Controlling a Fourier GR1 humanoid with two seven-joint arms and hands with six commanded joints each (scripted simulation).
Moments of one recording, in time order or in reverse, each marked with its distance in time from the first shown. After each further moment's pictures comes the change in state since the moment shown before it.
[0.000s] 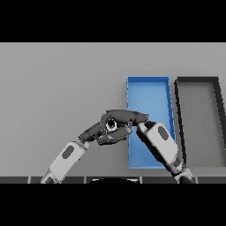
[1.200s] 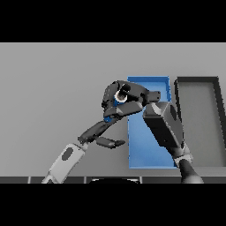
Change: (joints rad) left arm 0.042 -0.012 0.021 0.003 -0.024 0.008 0.141; right arm -0.311 -0.049 -0.197 0.043 -0.491 -0.249 0.215
